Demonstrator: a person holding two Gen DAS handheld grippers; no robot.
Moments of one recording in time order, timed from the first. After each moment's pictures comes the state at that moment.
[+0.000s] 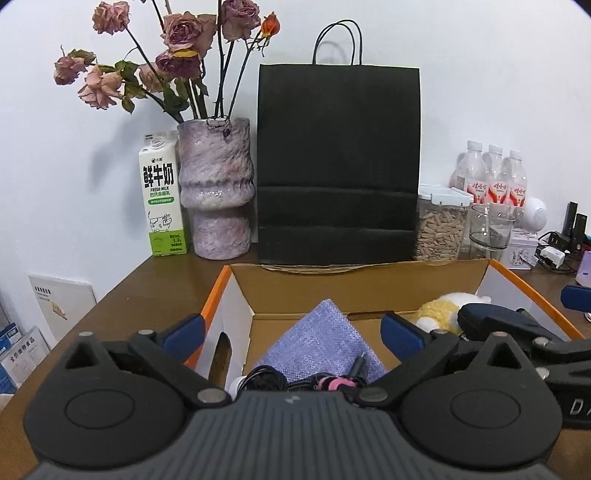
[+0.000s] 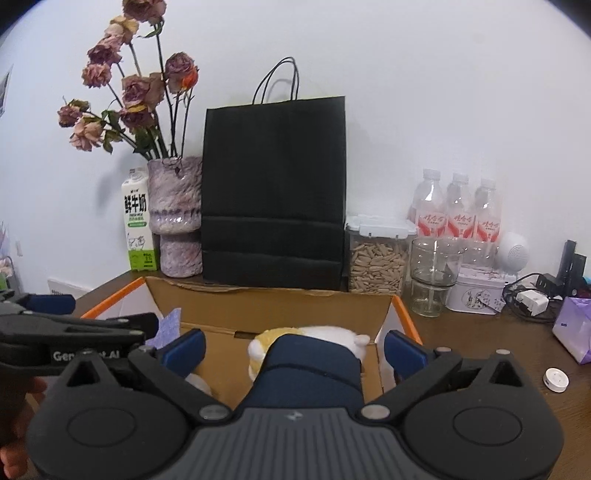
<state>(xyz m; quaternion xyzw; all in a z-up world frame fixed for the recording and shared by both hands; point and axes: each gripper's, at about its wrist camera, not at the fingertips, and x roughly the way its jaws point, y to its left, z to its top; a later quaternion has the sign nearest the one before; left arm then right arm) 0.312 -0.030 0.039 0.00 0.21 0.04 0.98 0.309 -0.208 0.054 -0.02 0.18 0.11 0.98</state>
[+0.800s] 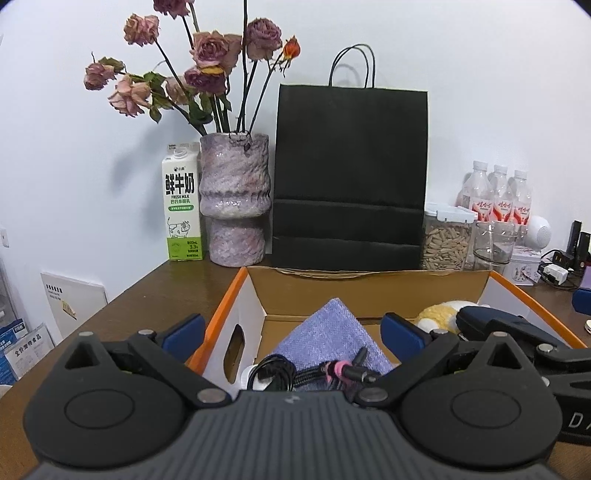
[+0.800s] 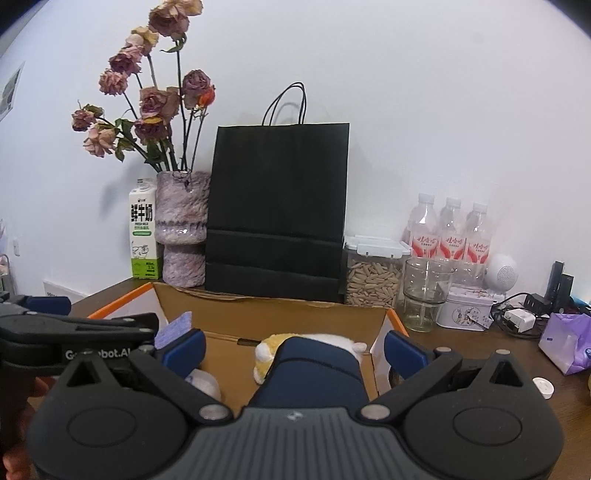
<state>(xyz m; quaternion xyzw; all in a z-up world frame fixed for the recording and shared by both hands) 0.278 -0.028 0.033 -0.01 0.17 0.05 0.98 0.274 -0.201 0.052 -0.04 0.14 0.10 0.98</state>
